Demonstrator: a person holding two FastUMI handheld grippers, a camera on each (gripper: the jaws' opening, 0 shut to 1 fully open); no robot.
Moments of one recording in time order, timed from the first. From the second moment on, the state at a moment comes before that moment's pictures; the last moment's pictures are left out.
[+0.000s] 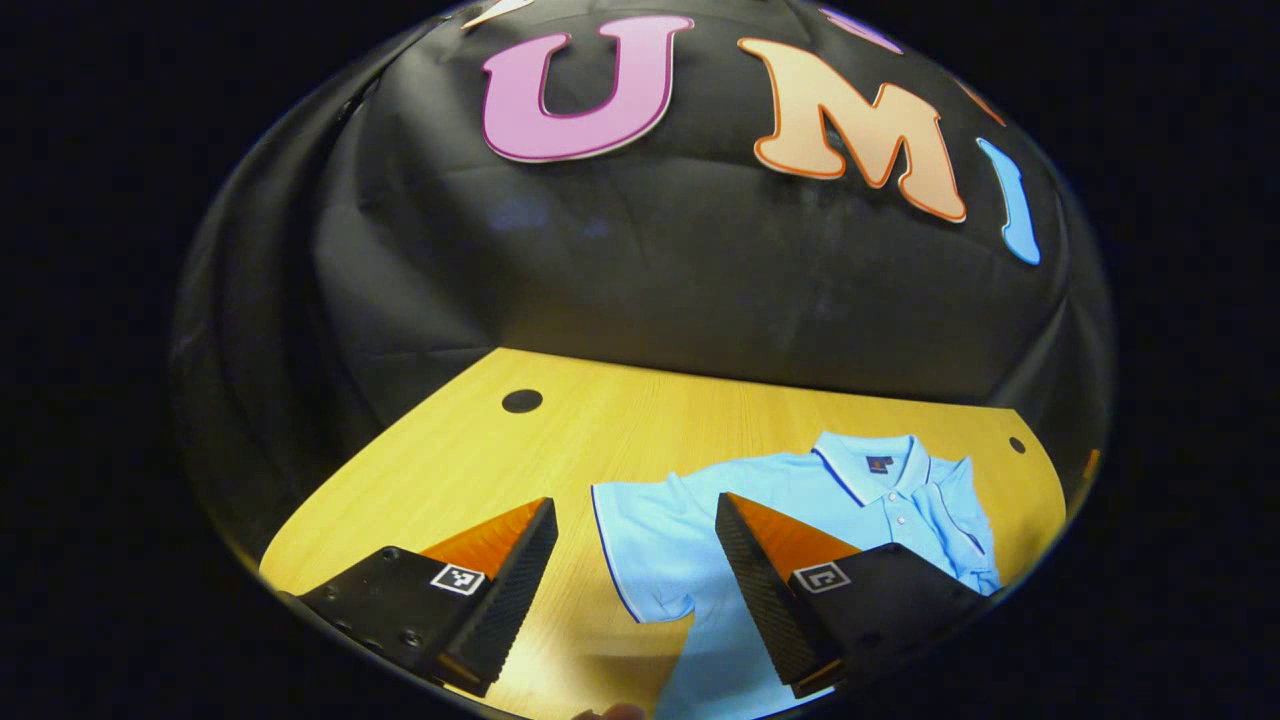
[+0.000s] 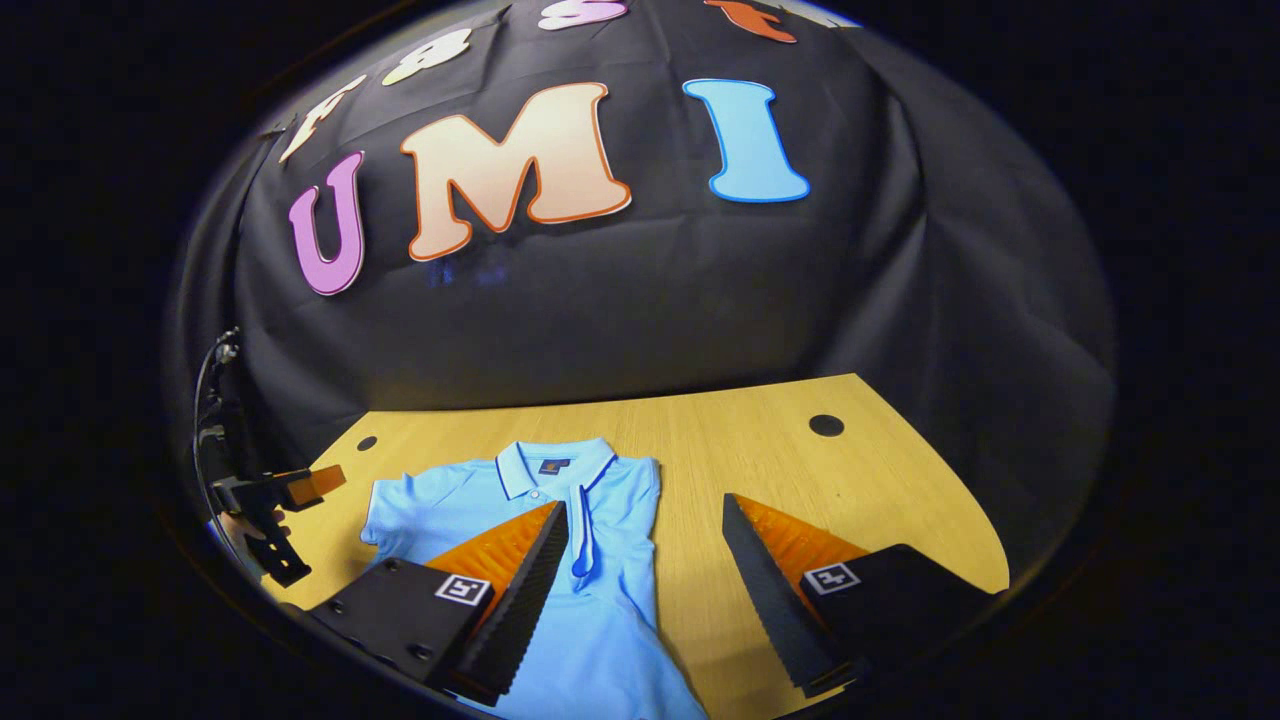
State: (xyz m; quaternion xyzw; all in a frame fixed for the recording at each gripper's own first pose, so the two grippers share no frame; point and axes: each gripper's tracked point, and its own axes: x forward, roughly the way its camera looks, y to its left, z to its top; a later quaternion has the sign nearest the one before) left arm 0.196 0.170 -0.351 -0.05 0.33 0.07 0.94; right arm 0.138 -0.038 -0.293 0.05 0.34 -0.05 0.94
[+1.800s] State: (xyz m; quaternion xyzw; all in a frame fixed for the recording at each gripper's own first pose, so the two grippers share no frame) left arm 0.218 0.013 -0.368 -0.09 0.38 -0.08 0.92; right arm 0.087 -0.055 -0.268 0.05 0.35 -0.07 0.93
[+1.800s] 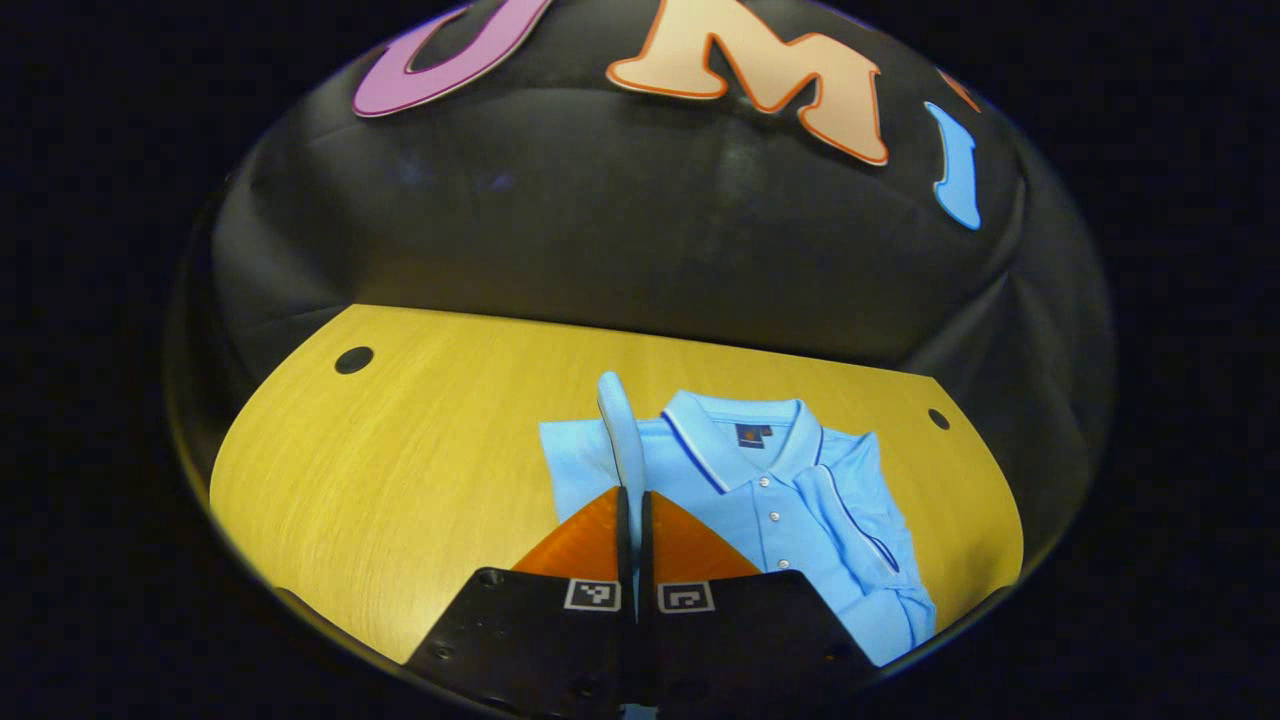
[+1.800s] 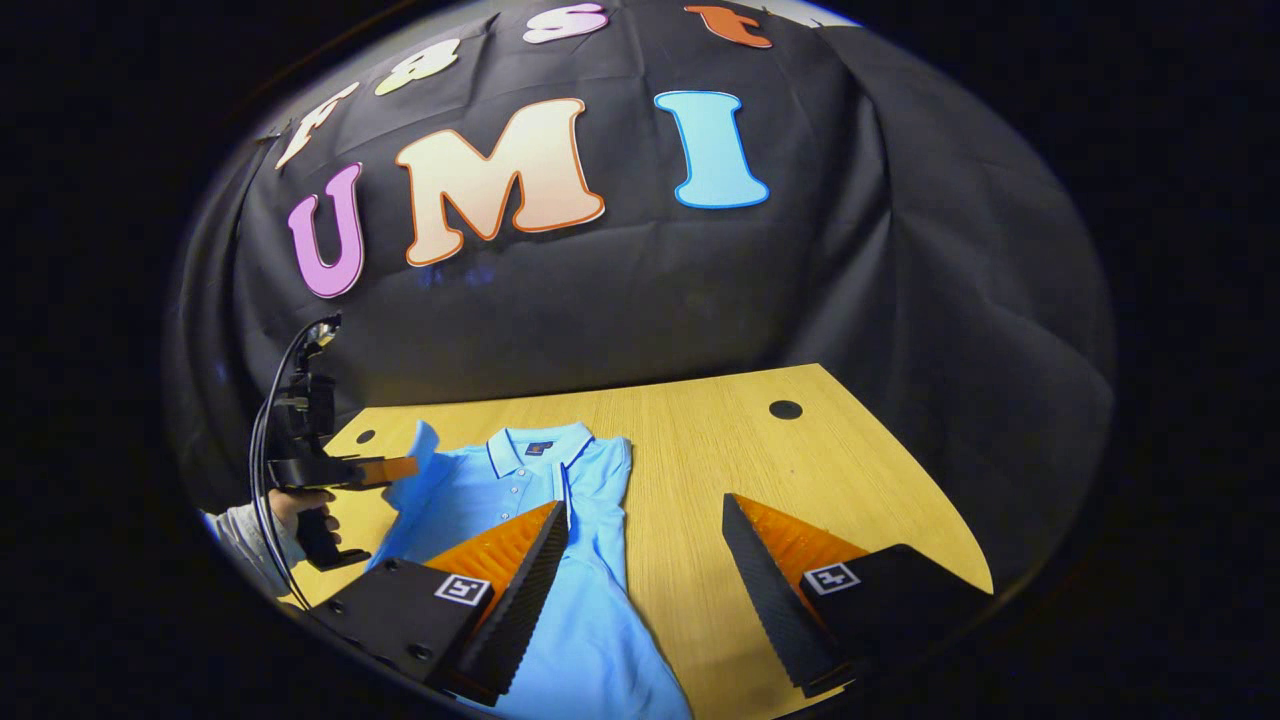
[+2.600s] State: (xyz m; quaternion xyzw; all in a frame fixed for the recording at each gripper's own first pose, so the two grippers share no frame) left arm 0.189 -0.005 -0.318 -0.07 0.33 -0.12 0.94; right arm 0.089 -0.030 -0.261 0.06 0.31 -0.05 0.95
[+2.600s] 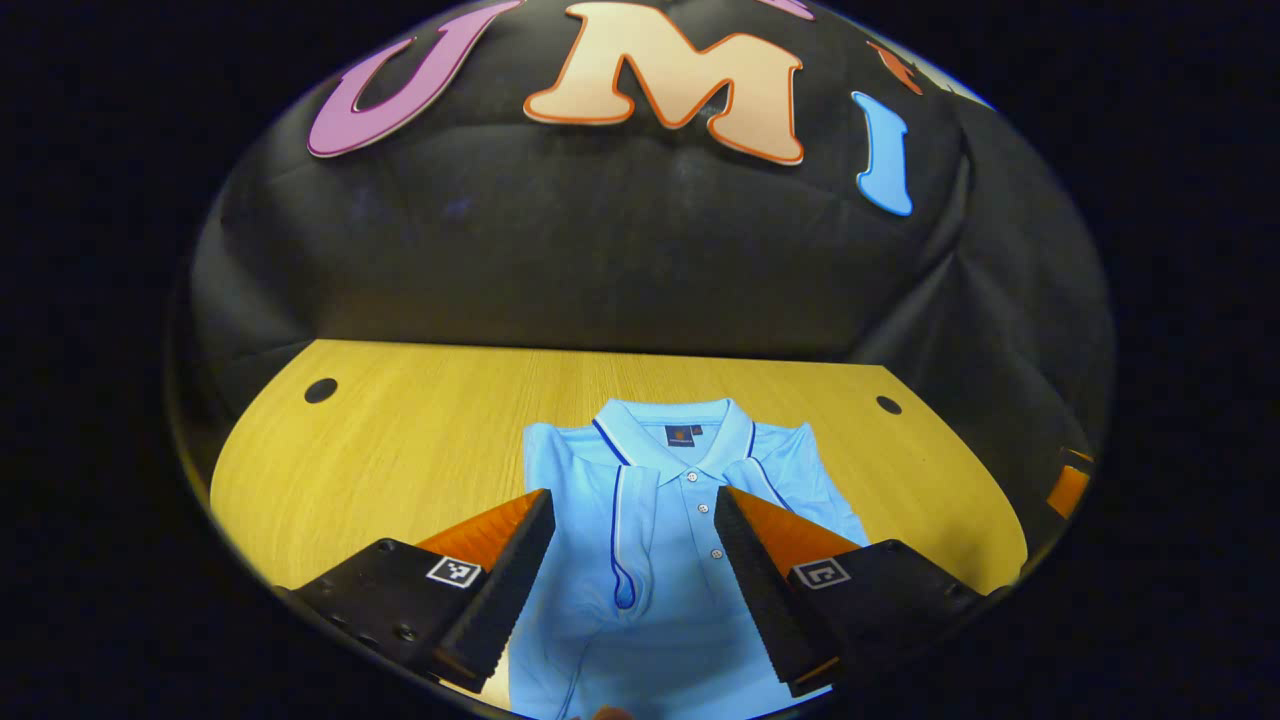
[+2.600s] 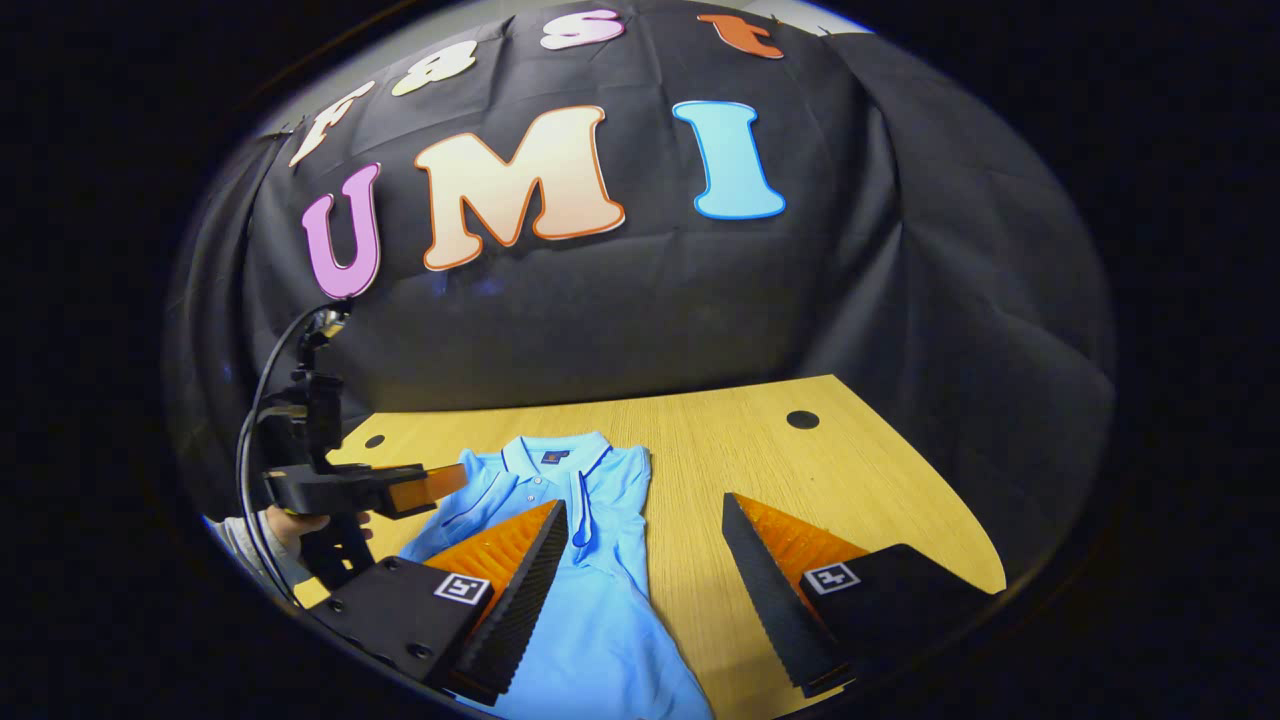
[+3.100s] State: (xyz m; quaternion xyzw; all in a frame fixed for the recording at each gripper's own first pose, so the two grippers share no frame) left arm 0.062 0.040 -0.241 -0.05 0.28 -0.10 0.95; right arm 0.013 -0.032 -0.224 0.03 0.29 -0.02 0.96
